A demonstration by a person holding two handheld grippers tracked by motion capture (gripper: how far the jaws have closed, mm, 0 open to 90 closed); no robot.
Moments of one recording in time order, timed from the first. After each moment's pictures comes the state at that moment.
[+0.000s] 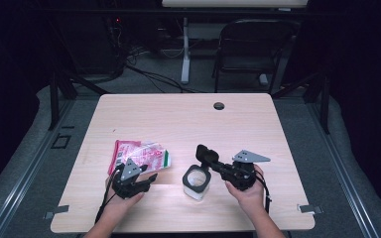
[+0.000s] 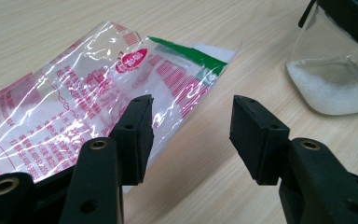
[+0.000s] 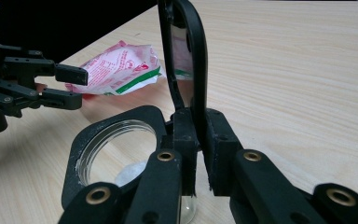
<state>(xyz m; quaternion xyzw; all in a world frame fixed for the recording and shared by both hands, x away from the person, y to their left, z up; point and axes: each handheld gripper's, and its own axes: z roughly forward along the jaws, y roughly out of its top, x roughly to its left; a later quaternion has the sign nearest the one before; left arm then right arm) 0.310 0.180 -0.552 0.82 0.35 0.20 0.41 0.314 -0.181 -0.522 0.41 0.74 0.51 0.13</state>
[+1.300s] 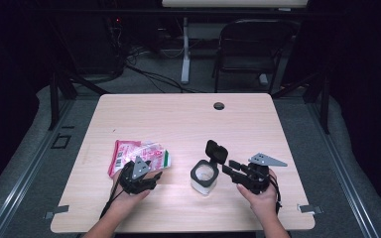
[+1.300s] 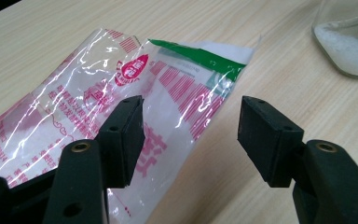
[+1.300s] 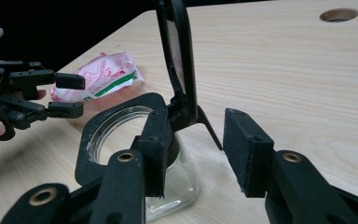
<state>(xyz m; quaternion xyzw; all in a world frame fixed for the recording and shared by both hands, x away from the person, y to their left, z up) 0.327 0.161 -0.562 0.84 0.32 0.24 0.37 0.304 -0.218 -0.528 0.45 0.71 0.53 0.13</state>
